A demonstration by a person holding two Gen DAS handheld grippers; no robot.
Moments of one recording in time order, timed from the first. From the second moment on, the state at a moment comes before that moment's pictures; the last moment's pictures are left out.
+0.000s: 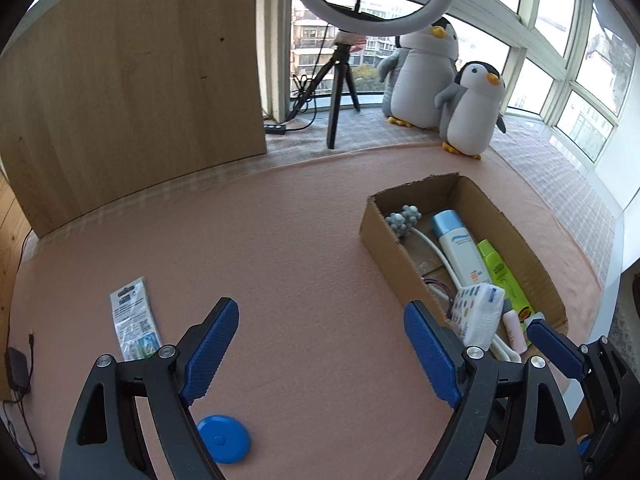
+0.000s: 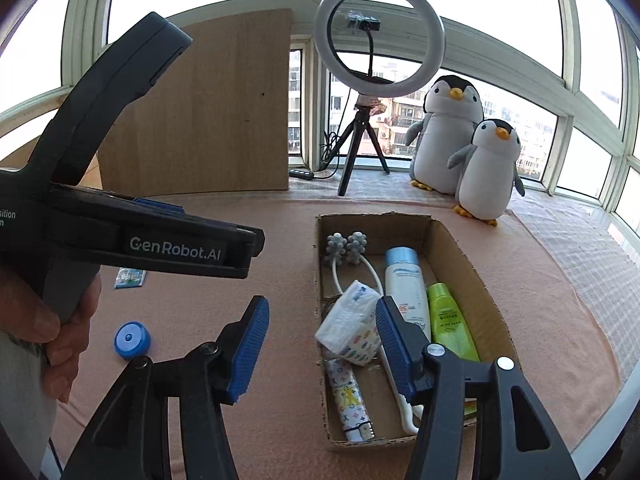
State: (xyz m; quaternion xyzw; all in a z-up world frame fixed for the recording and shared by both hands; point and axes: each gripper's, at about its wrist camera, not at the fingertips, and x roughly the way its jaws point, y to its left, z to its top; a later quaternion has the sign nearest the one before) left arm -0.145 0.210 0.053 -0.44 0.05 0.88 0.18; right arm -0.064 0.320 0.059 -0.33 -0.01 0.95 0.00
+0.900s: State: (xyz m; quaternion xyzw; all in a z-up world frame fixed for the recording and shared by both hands) left arm -0.053 -0.130 0.014 -0.47 -0.10 0.87 -0.10; right arm -0.215 0.070 -0.043 -0.48 -0.07 0.85 -0.21
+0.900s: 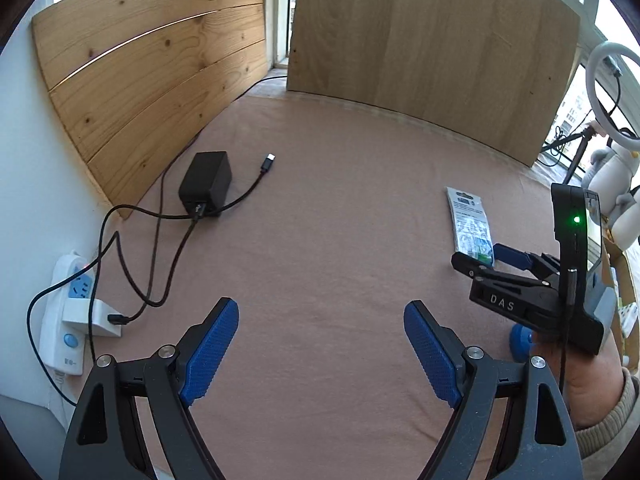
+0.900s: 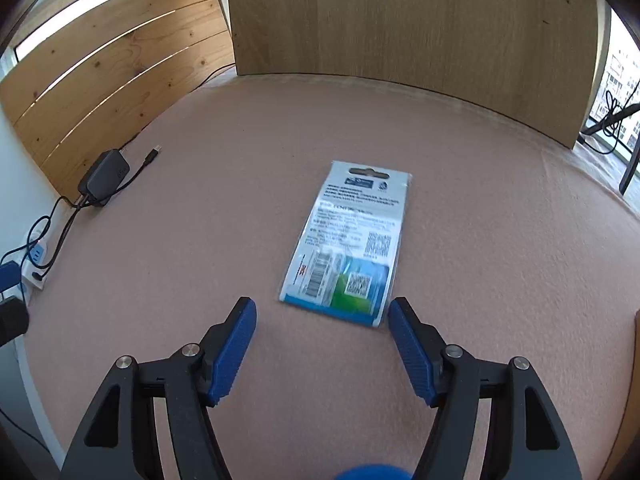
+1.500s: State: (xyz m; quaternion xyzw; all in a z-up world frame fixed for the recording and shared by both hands) left arm -0.056 -0.119 0.007 -0.47 -0.11 0.87 -0.07; right arm -0.198 0.069 -0.040 -0.49 -0.09 0.85 -0.20
